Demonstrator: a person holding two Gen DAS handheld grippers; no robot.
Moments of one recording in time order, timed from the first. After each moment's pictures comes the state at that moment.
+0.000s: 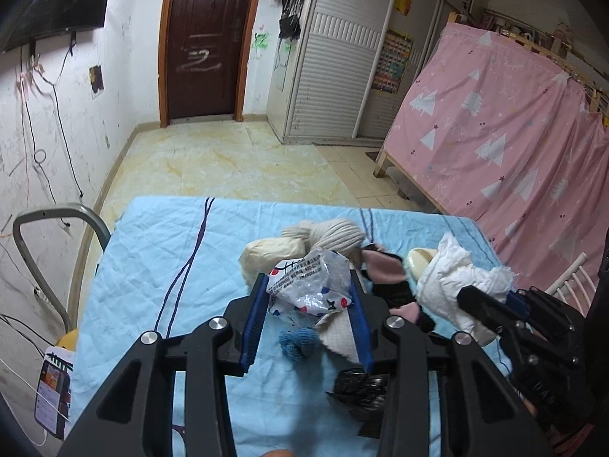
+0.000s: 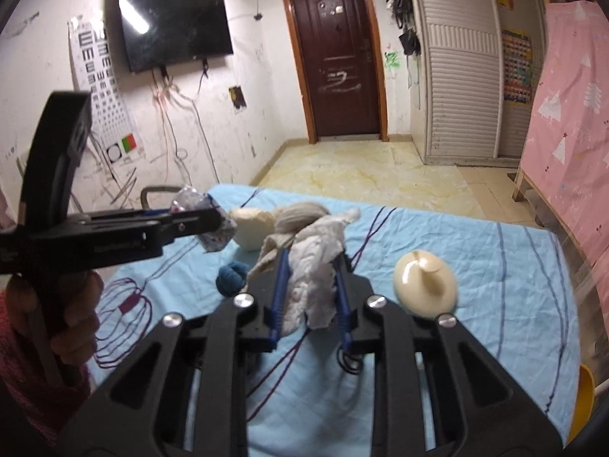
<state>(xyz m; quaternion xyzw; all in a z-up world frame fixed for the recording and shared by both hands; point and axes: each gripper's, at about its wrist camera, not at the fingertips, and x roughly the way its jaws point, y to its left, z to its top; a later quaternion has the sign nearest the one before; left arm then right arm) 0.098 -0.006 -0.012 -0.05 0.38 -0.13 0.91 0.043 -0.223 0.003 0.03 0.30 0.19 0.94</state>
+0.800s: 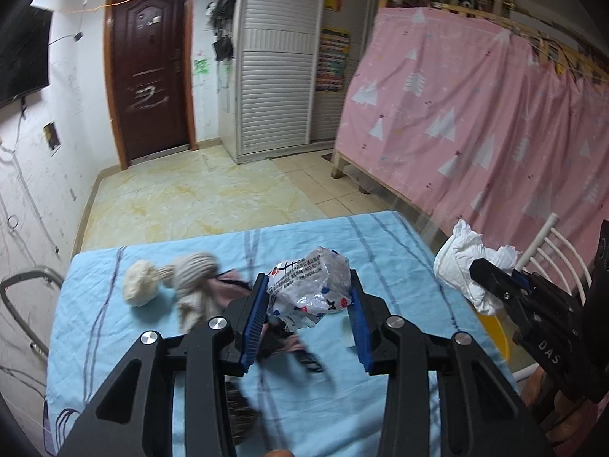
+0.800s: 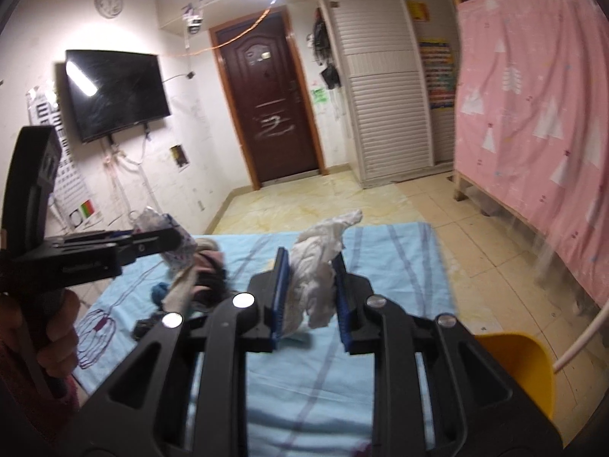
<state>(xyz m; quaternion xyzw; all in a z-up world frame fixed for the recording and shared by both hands) 0.061 -0.139 0.029 0.03 0.35 -0.21 0.91 -0.021 -0.368 0.015 0.10 0.24 0.07 0.96</state>
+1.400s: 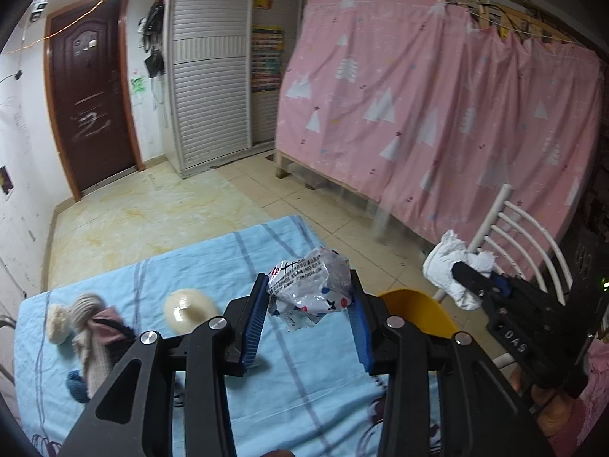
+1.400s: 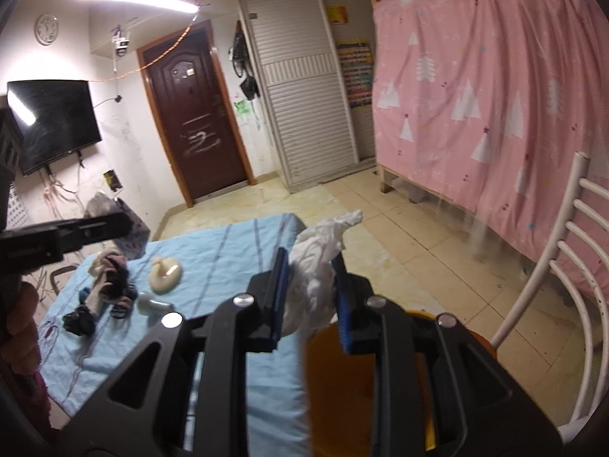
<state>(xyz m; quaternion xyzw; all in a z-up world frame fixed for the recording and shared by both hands) 0.036 -0.267 0.030 0.07 0.34 -0.30 0.89 -0.064 -0.481 -0.009 0.13 0.24 -0.06 0.96</state>
